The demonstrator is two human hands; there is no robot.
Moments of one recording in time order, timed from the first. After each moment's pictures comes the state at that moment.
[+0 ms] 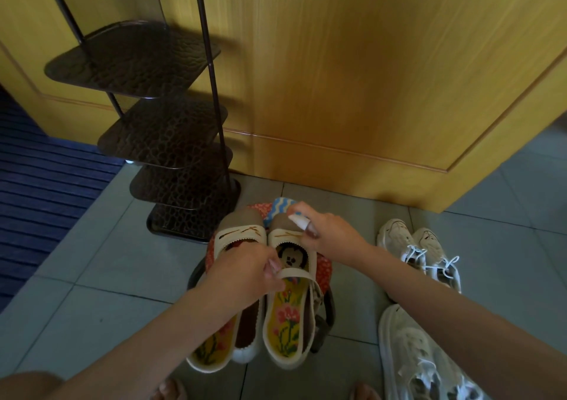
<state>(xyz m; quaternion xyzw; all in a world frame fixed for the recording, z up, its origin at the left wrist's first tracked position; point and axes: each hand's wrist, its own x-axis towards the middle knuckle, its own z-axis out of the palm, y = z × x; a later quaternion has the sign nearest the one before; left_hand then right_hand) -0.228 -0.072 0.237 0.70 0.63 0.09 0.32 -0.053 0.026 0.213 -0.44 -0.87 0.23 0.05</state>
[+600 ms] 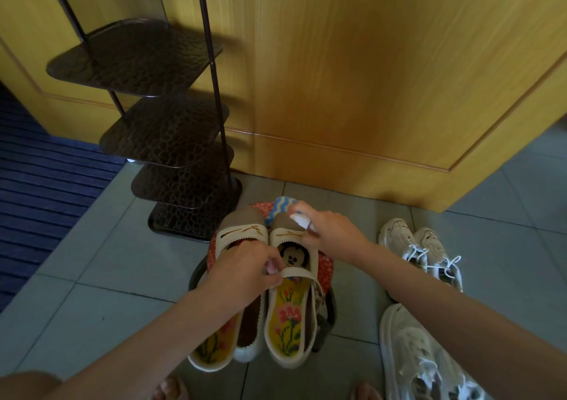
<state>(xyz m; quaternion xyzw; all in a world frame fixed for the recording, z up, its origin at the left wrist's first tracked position) -0.228 -0.071 0.234 0.72 0.63 0.09 0.30 -0.054 0.029 0.213 -0.42 -0.89 0.19 0.03</state>
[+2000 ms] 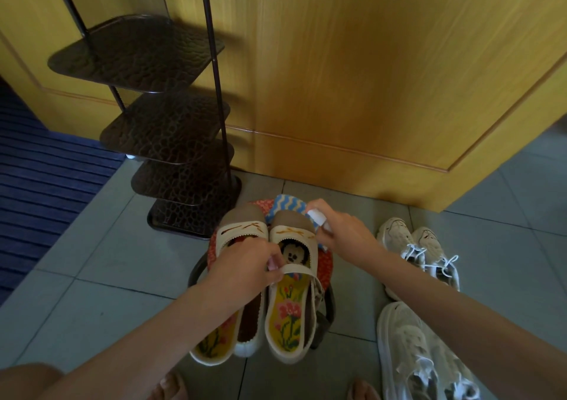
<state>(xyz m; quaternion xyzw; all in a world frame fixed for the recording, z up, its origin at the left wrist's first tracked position) -0.227 -0.070 0.235 0.72 0.63 0.08 0.29 -0.030 0.026 0.198 -0.44 -0.88 0.15 0.09</state>
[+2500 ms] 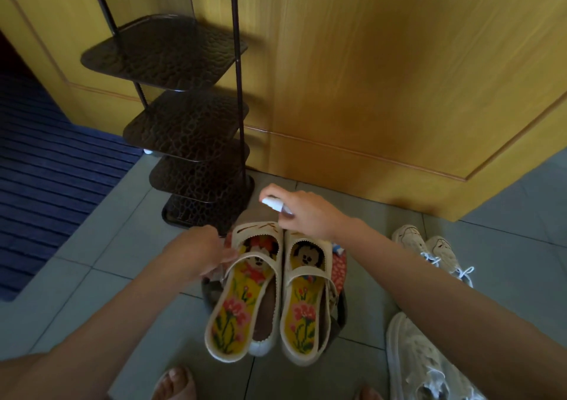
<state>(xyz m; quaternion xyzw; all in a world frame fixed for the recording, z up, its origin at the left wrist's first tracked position) -0.300 -0.063 0.242 0.47 0.79 -0.02 0.40 -0.120 0.044 0.231 -0.32 -0.92 0.23 0.02</state>
